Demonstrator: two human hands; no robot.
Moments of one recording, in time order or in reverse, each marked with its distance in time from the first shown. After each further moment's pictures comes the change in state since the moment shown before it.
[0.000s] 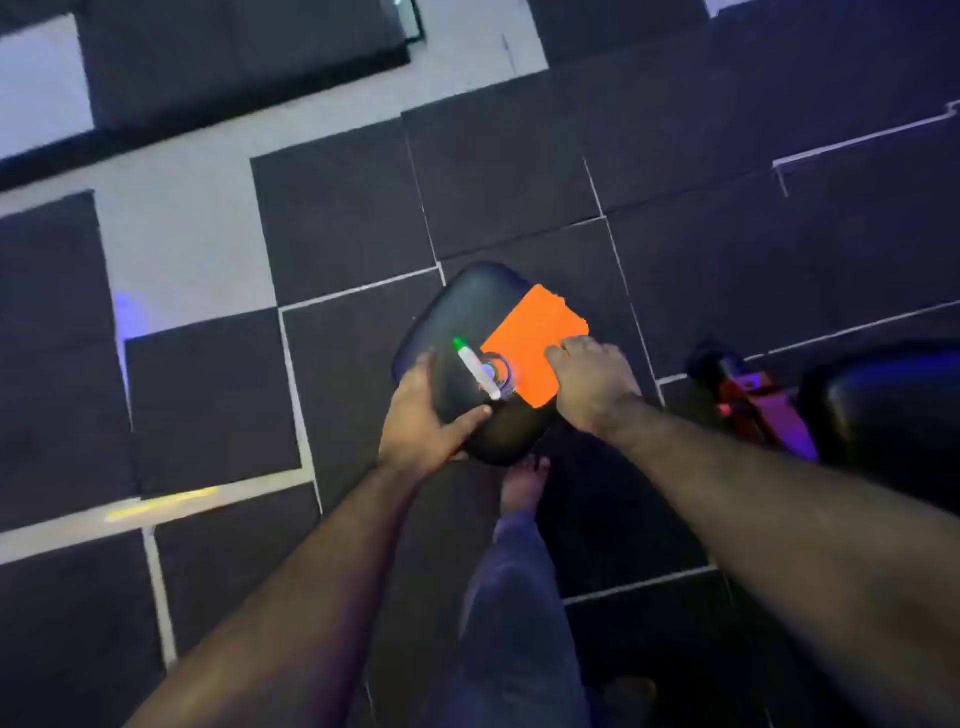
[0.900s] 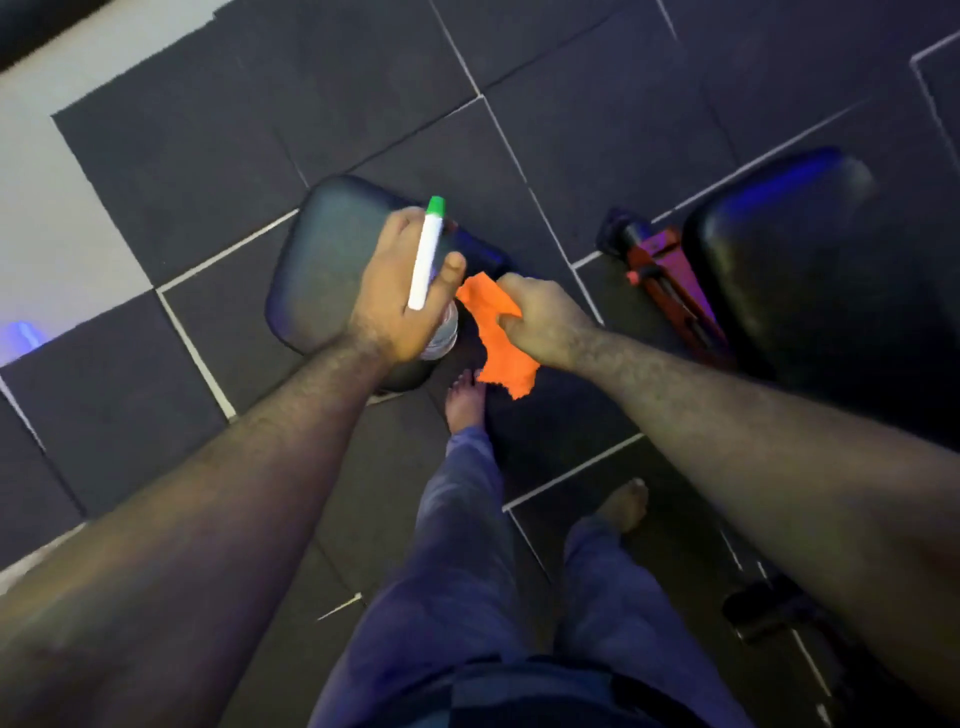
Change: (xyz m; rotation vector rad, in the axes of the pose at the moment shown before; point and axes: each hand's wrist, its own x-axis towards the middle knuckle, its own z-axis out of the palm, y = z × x) left_hand 0.003 0.146 0.073 0.064 -0.187 0.629; right_hand -0.098 0.081 0.040 0.799 -0.008 0.186
